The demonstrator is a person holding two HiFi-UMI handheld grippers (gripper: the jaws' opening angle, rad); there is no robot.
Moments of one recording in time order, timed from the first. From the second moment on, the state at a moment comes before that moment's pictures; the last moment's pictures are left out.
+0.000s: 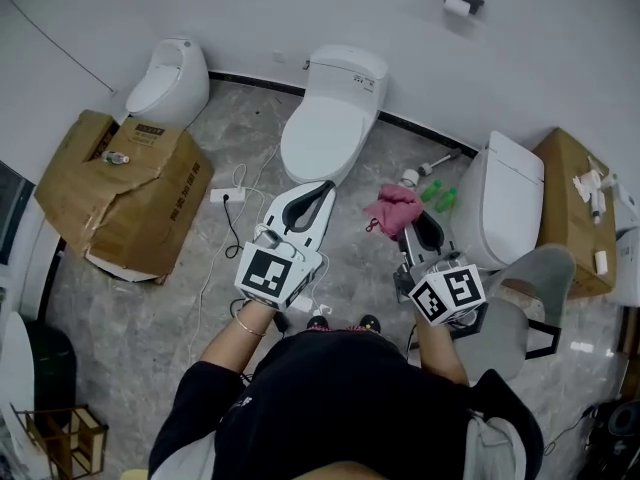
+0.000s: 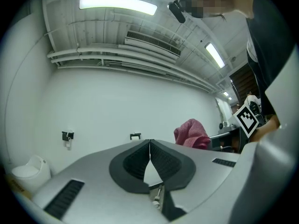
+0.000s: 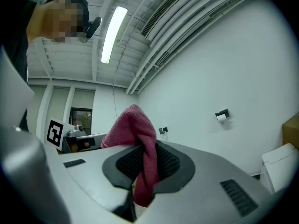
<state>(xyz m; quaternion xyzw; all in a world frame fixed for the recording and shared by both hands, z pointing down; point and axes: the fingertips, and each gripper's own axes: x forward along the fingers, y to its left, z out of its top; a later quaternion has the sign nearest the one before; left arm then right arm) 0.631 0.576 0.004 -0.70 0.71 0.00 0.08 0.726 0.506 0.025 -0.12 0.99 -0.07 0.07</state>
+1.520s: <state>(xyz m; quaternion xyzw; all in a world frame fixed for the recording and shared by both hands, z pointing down) 0.513 0.471 0.003 -0.67 0.74 -0.01 0.07 0.599 0.388 0.022 -0.07 0.99 -0.06 0.08</state>
